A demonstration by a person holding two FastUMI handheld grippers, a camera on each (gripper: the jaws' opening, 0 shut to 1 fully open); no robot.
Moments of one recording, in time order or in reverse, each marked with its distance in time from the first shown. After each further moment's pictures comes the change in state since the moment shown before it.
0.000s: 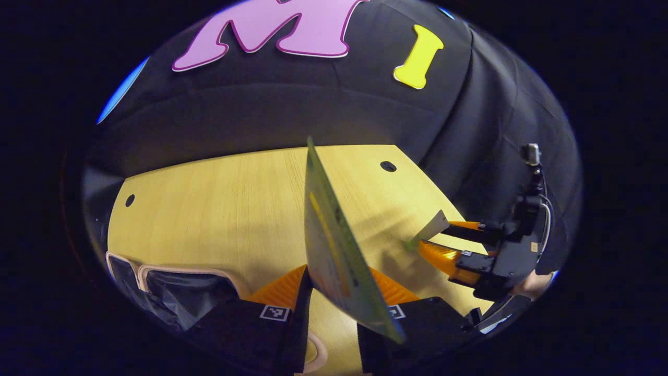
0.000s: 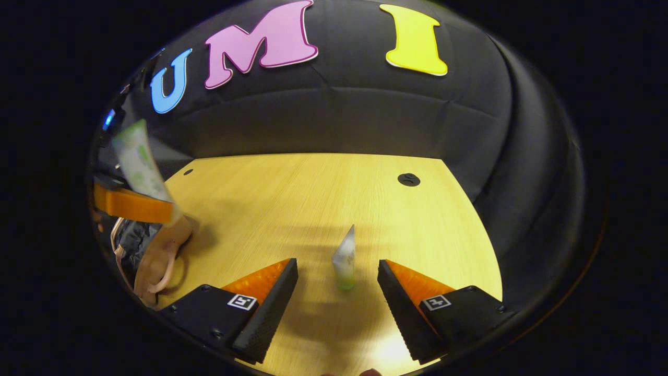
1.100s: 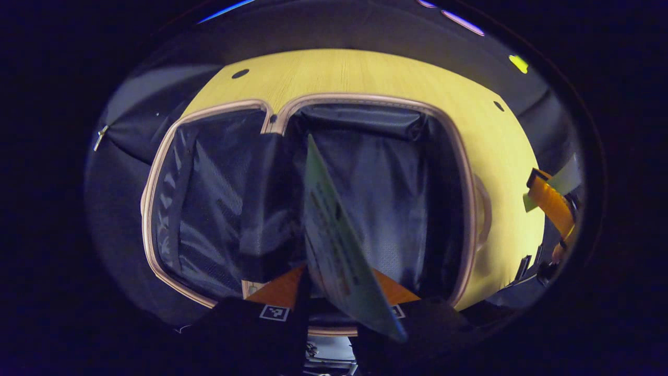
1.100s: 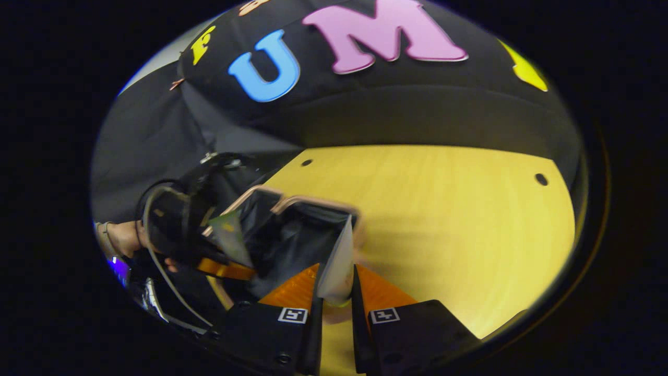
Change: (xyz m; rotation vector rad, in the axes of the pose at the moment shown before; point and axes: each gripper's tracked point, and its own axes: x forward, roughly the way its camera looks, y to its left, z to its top) left arm -0.129 0.211 -0.230 -0.271 0.574 0.347; right arm -0.096 0.330 -0.005 0.006 0.163 0.541
